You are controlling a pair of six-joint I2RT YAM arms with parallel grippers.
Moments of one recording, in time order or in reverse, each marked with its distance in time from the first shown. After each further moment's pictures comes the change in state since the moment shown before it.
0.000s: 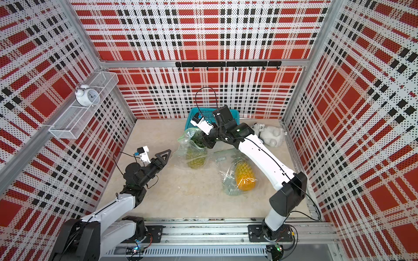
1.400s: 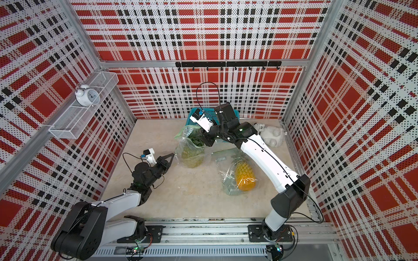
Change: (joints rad) left arm -0.104 0.139 -0.006 0.076 -0.156 -0.065; right arm -0.006 -0.019 0.023 0.036 -0.076 0.038
